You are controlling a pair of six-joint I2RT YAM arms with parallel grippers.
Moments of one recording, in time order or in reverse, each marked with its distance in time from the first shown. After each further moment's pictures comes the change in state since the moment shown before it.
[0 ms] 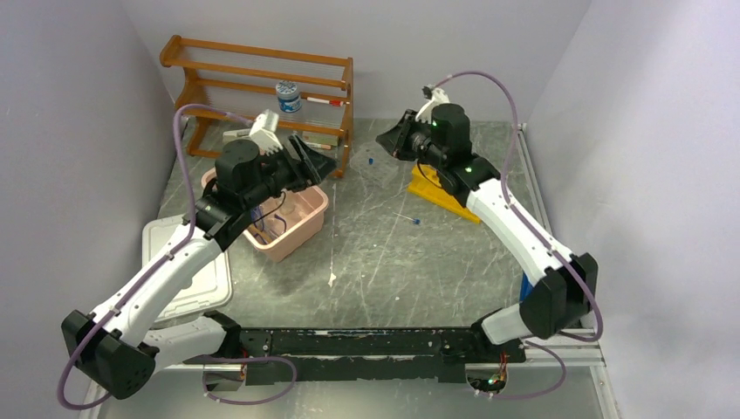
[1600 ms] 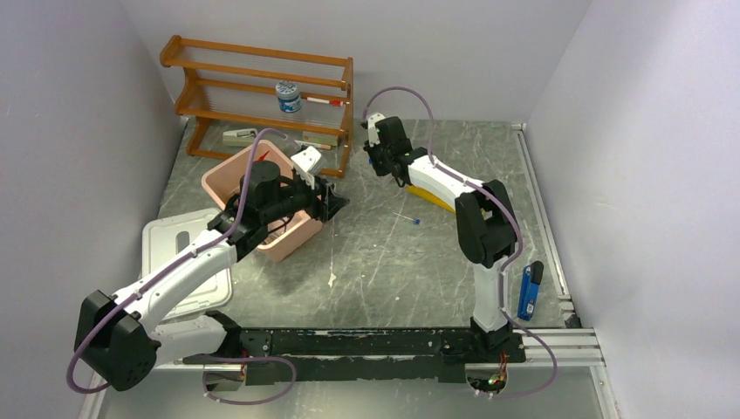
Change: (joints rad) left arm -0.050 0.047 -0.211 0.187 0.214 0.796; right arm 0.029 0.620 0.237 -0.069 0.210 -0.689
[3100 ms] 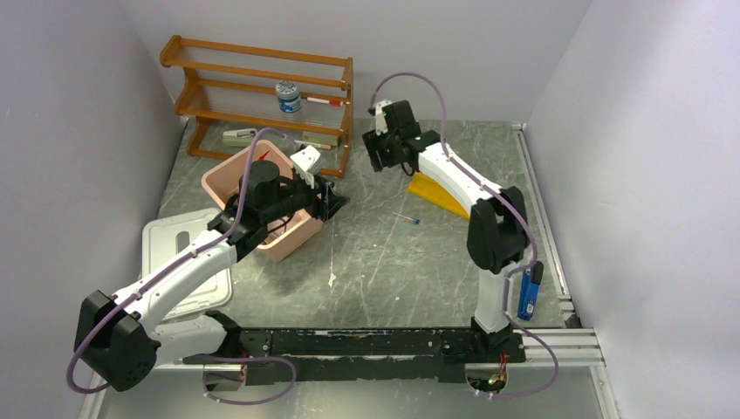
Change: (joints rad) left arm 0.000 -0.001 0.000 0.014 -0.001 -0.001; right arm -0.017 -0.024 0.156 -0.298 -0.040 0.040
